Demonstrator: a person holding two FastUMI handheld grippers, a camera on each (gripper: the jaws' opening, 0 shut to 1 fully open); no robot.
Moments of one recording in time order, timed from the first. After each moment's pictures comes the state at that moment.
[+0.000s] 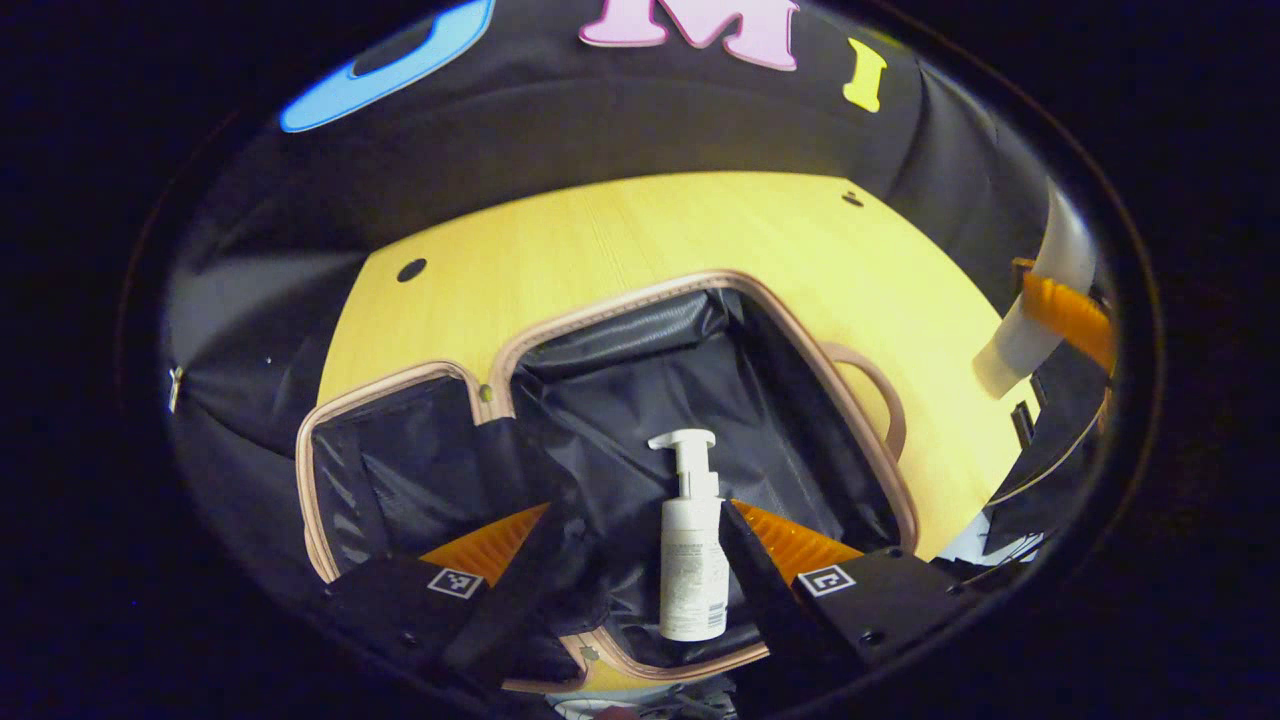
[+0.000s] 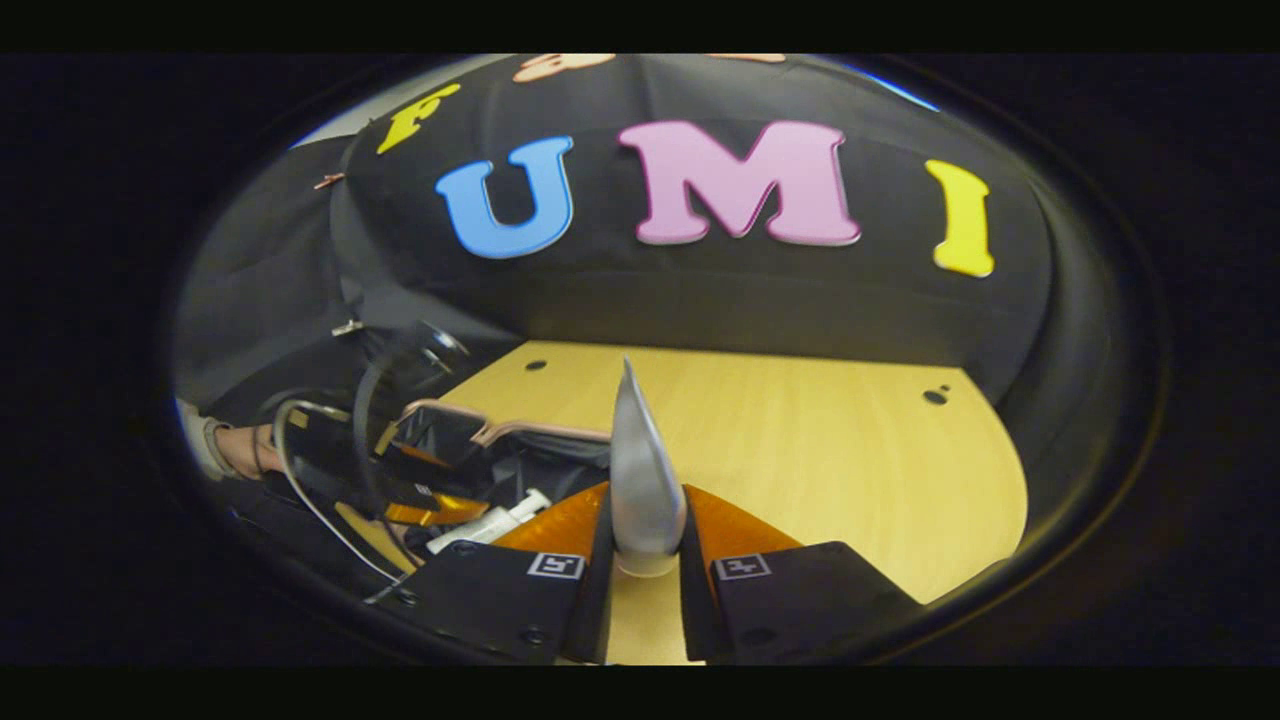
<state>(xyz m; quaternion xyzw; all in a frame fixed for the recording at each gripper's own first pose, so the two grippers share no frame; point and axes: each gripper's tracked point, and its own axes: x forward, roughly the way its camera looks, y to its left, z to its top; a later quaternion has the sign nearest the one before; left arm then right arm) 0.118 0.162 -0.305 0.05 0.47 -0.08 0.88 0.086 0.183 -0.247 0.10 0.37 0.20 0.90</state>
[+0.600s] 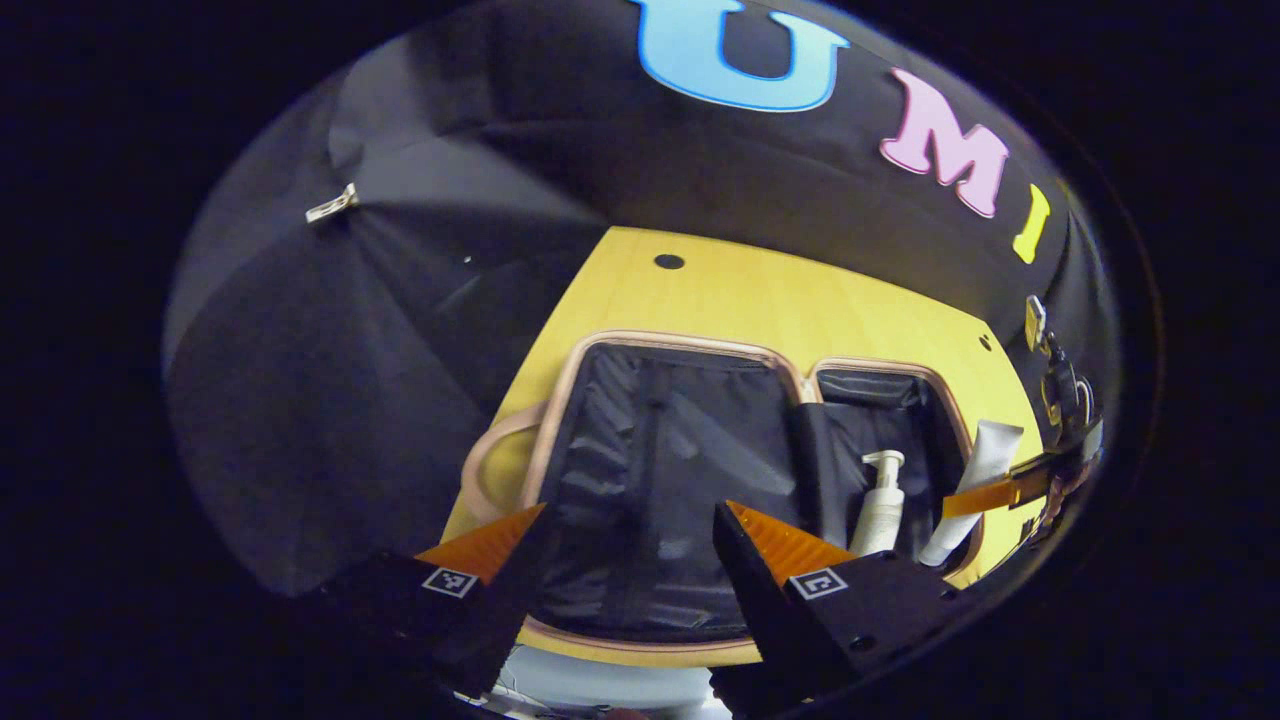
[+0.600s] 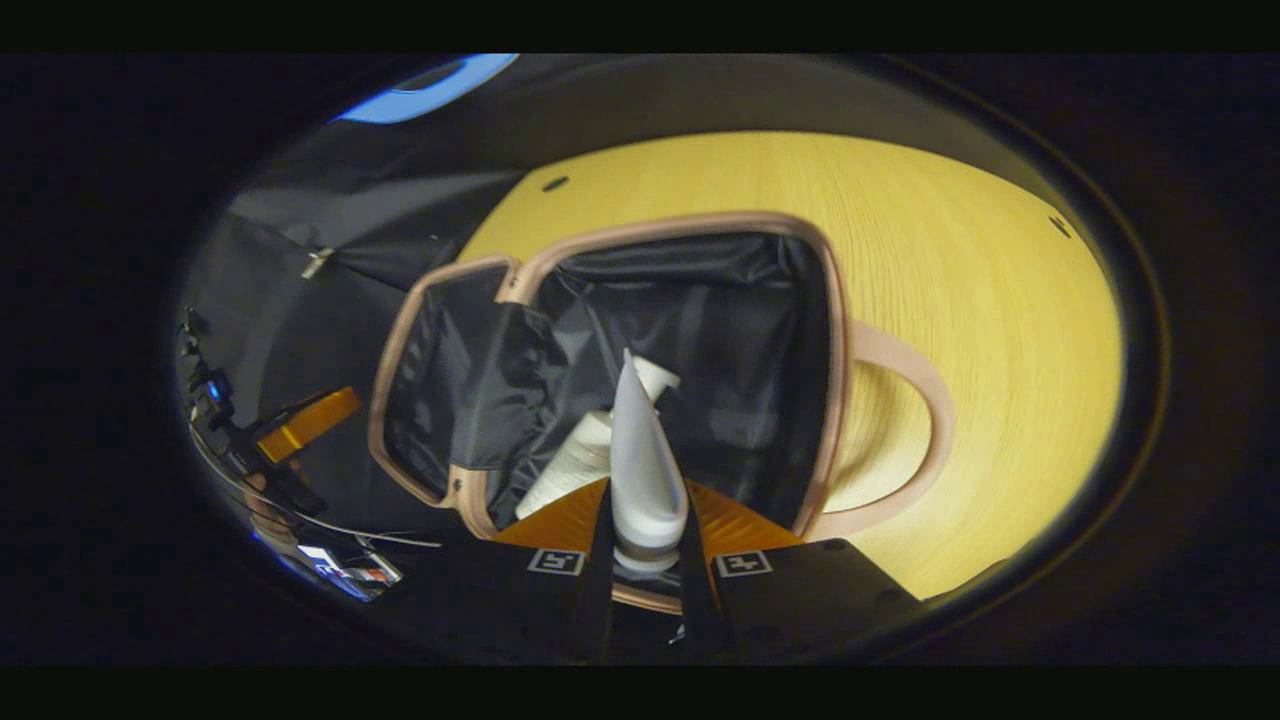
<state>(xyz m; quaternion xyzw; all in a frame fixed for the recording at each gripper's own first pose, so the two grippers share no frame) 0.039 0.402 -0.282 -0.08 0.43 0.14 0.89 0.026 0.315 -0.390 0.13 0.66 0.20 0.71</state>
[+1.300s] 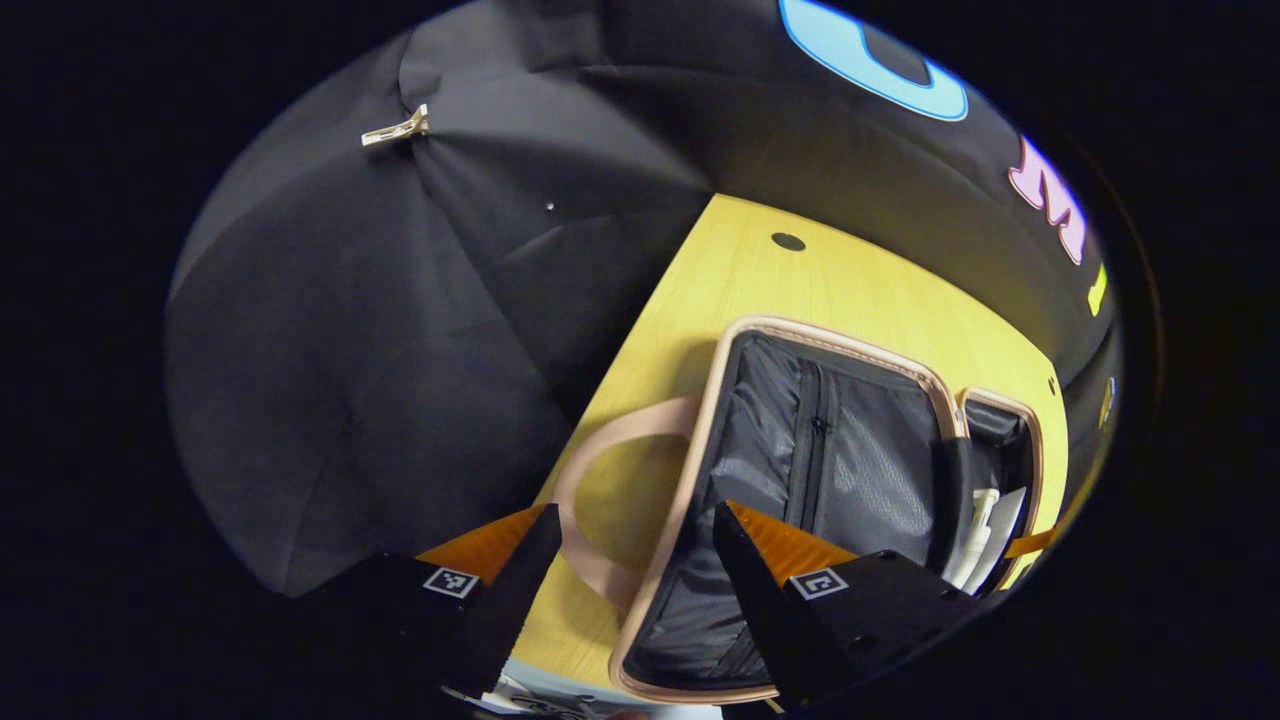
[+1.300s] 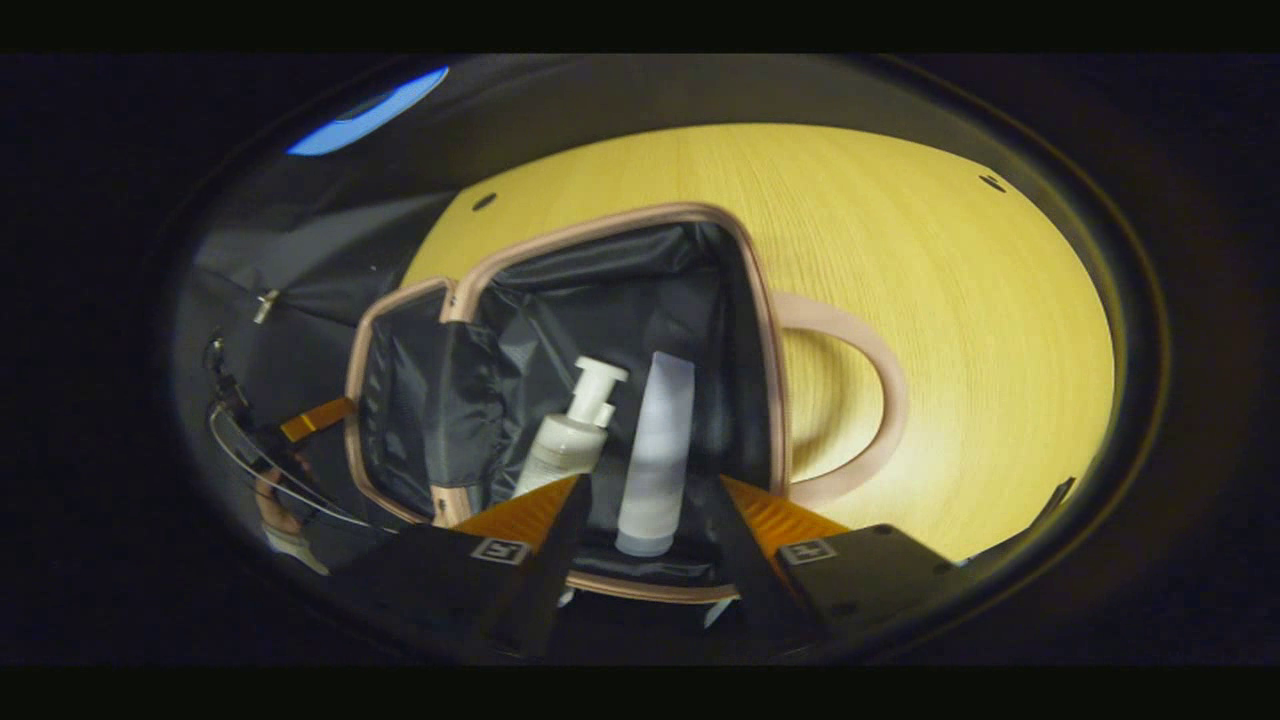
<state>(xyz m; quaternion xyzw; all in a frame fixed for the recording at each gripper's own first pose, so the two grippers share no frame) 0.069 0.503 -0.325 -0.11 0.45 0.22 0.86 0.034 0.299 -0.351 0.19 0.63 0.12 0.75</state>
